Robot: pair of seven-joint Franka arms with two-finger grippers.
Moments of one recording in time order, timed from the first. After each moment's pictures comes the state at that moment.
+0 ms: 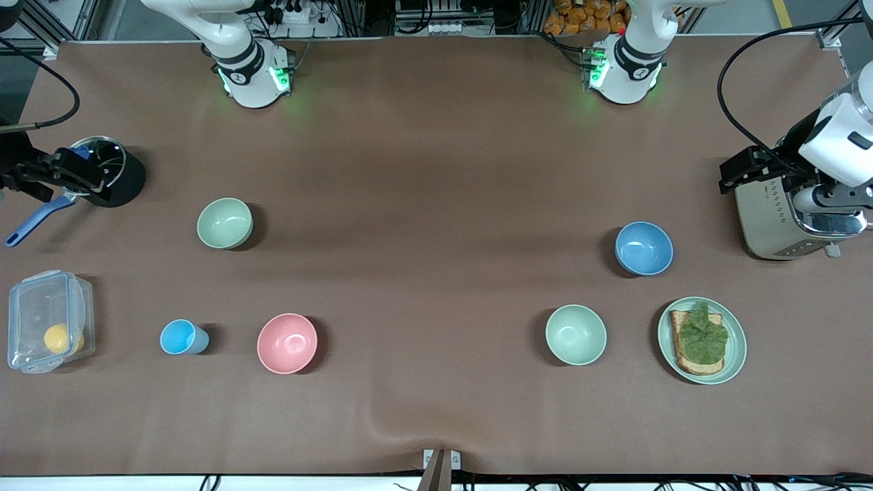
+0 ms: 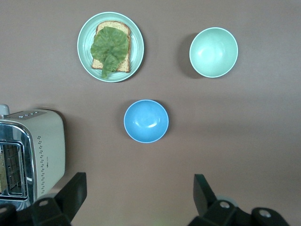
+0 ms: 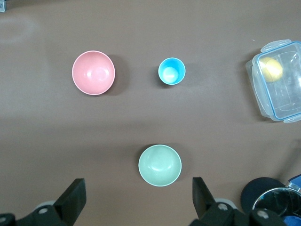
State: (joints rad) left arm -0.07 0.08 -0.04 -1.47 0.01 1.51 -0.14; right arm 0.02 0.02 -0.04 -1.53 0.05 1.60 0.01
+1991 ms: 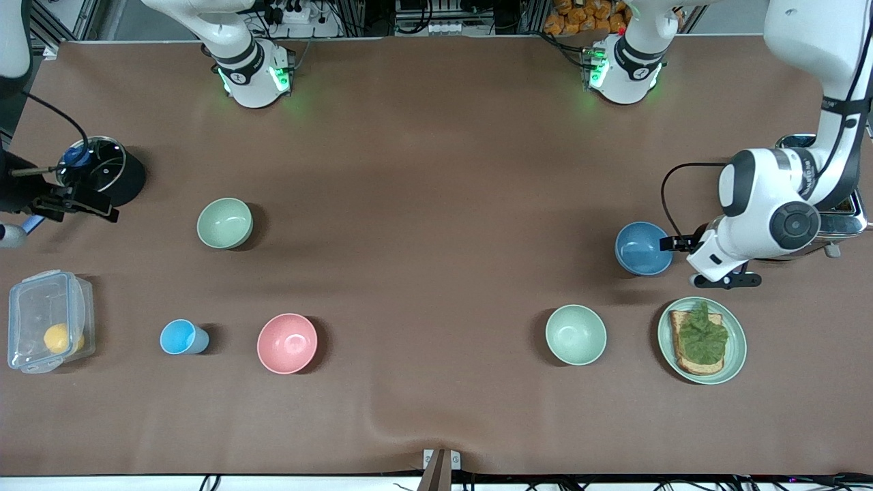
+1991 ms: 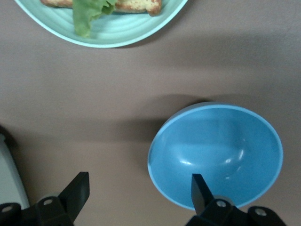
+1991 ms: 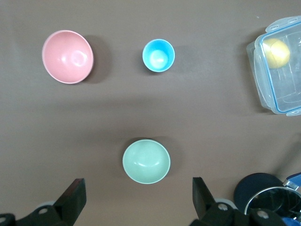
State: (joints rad) left arm 0.04 0.36 -0.03 -2.01 0.11 2.13 -0.06; right arm -0.03 0.13 -0.06 -1.56 0.05 1.62 -0.07
